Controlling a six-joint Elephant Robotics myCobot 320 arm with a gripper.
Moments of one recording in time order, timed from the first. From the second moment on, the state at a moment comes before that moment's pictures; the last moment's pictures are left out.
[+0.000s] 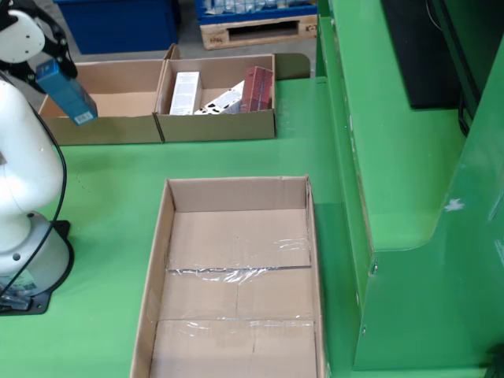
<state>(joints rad) 1.95 -0.10 -0.44 -0.94 1.36 0.01</state>
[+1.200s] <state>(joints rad) 1.93 -0.58 -0.02 -0.60 1.34 -0.03</state>
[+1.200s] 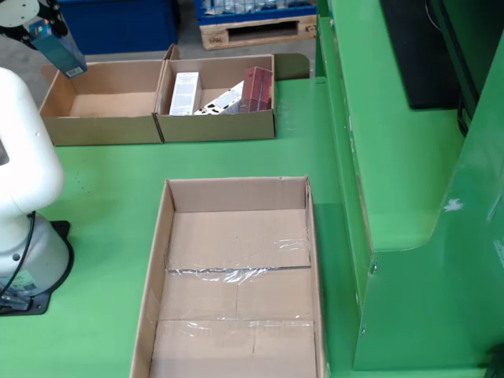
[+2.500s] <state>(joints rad) 1.91 -0.58 -0.02 -0.67 1.40 -0.02</state>
